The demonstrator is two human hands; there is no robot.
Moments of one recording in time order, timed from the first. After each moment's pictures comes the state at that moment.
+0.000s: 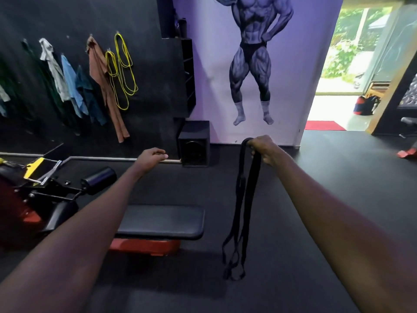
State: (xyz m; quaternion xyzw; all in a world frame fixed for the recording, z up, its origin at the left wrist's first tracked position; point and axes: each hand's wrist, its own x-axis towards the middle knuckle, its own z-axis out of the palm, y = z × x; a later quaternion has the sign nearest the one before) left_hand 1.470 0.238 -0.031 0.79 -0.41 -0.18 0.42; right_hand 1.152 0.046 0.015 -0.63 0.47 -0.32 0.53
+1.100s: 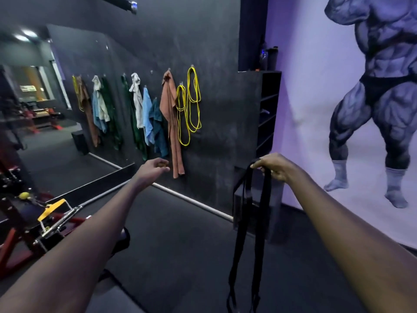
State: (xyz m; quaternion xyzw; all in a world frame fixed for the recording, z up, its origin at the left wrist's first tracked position) left_hand 1.859 -0.180 0.037 0.86 -0.25 -0.02 0.45; right_hand 1.656 -0.516 0.064 -0.76 0.28 -0.14 0.57
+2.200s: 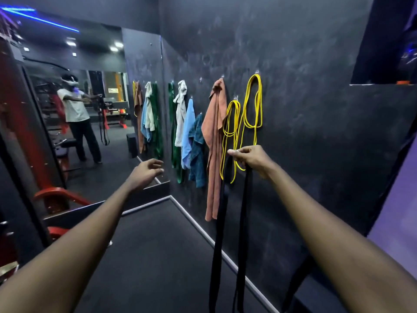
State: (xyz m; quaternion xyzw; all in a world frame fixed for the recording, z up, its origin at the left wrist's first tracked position) left_hand 2.455 -0.324 0.043 0.87 -0.12 0.07 0.47; right_hand 2.374 -0.672 0.108 -0.82 -0.01 -0.12 0.57
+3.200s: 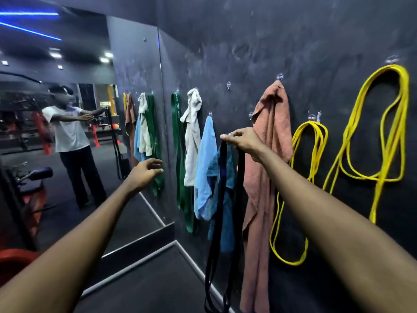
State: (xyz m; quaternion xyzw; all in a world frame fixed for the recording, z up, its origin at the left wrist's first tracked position) left_hand 3.127 -0.257 0.088 0.87 -0.14 0.10 0.46; right_hand 3.087 -0.593 0.164 -0.82 -0.05 -0.23 0.52
